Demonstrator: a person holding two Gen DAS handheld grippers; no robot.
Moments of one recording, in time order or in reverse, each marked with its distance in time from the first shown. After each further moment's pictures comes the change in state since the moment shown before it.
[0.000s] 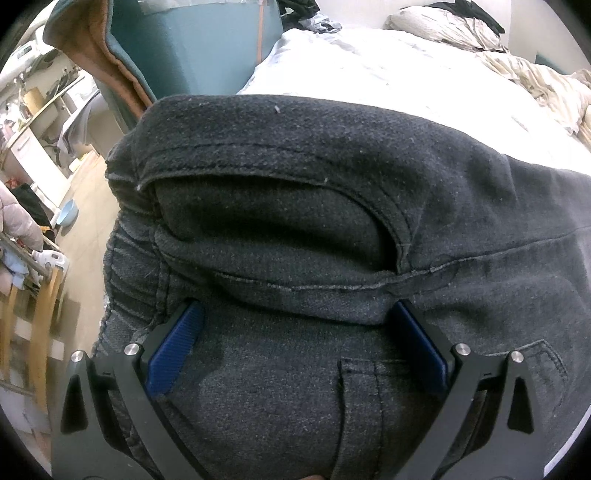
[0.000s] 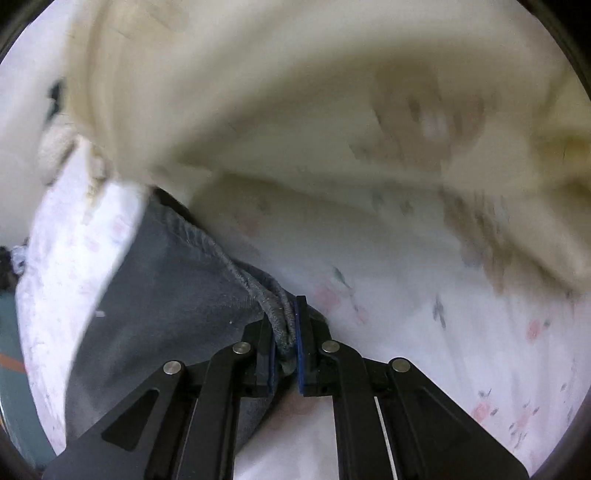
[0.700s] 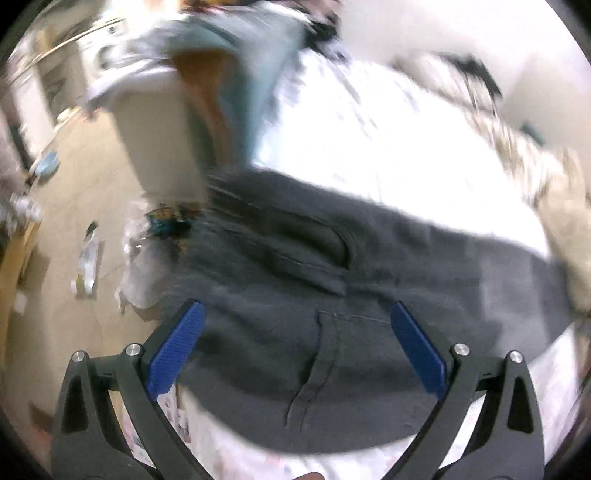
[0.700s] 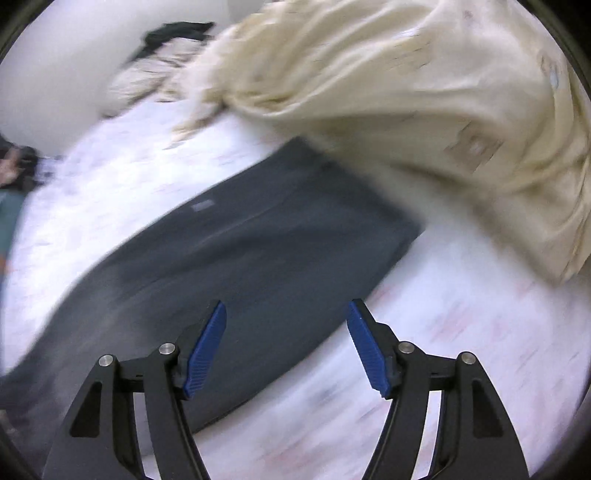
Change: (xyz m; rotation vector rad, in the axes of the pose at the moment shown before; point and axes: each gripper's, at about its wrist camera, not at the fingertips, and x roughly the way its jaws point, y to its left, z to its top) left arm -0.132 0.072 0.003 -0.252 -0.030 -0.201; right arm -0.083 0.116 -0.156 -0.348 -0.163 0.055
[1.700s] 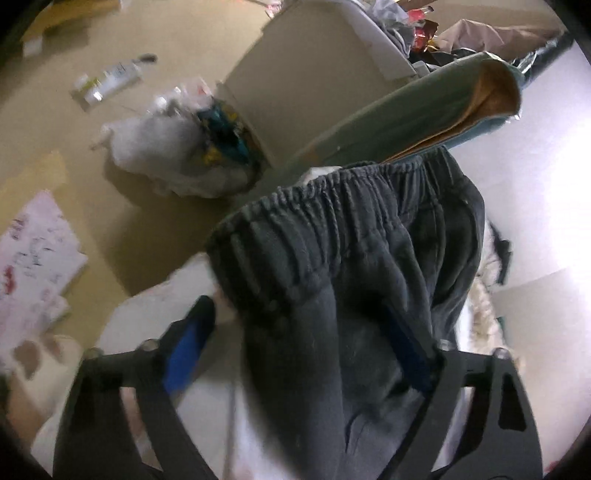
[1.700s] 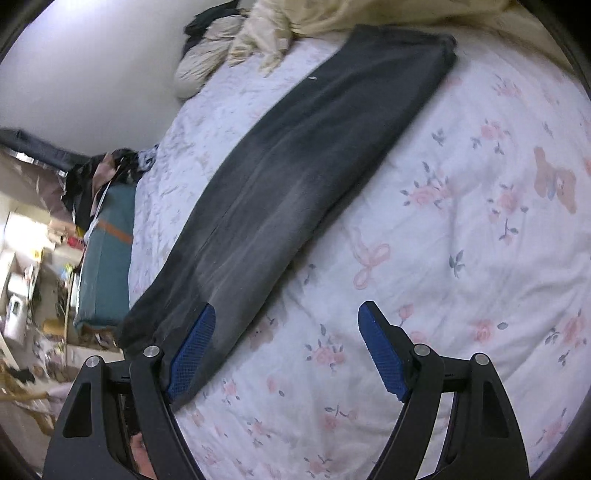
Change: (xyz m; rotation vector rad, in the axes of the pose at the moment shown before) left arm 0.093 0.130 -0.123 -0.766 -0.103 -0.261; right arm -0.076 0.014 -0.161 0.235 0.193 0.455
